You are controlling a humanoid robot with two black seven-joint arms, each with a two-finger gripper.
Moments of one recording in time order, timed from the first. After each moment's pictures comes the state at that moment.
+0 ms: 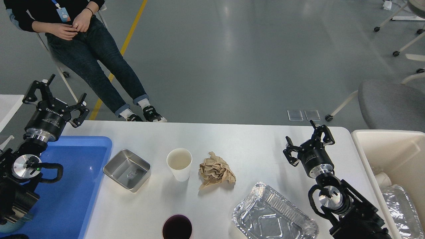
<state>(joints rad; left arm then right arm) -0.61 0.33 -1.11 -0.47 0.10 -0.63 -0.25 0.37 -0.05 1.22 0.71 -0.25 0.30 0.31</state>
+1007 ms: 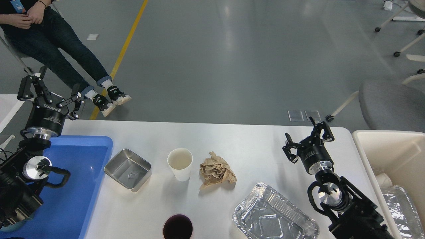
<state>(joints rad) -0.63 0.33 -0.93 -0.47 0.19 -0.58 -0.62 0.39 -0.05 1.22 0.70 -0.25 0.30 0.31</state>
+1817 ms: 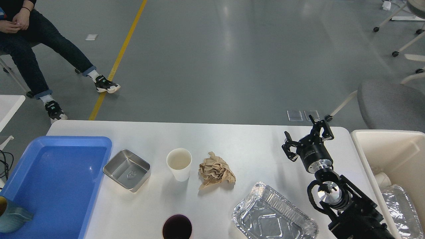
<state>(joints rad) -0.39 1.40 -0.34 -0.91 0.51 -0.66 -0.73 0.40 -0.05 1.22 0.71 -0.25 0.30 0.31</state>
